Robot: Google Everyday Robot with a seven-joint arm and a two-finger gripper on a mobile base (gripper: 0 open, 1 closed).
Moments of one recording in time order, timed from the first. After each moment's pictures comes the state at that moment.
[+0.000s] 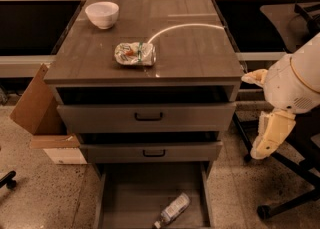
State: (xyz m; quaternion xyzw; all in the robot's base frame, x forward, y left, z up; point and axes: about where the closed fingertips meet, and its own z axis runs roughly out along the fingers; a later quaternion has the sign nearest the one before) arm 0.434 -0.200 0.866 -0.64 0.74 0.06 0.19
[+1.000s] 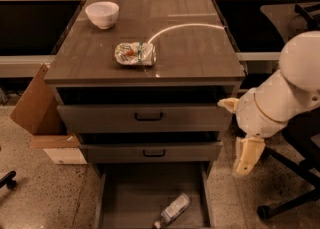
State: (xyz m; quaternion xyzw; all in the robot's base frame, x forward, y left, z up) arm 0.436 -0.177 0.782 -0.69 0.70 0.07 0.17
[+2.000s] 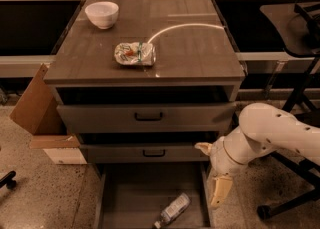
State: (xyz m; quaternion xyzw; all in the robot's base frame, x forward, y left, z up) arm 0.417 -0.135 0.612 -0.70 0.68 0.17 0.16
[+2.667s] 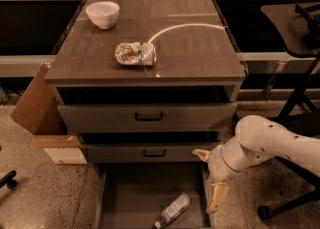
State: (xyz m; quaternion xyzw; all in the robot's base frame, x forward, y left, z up) arm 0.422 -0.135 0.565 -0.71 0.66 0.18 0.17
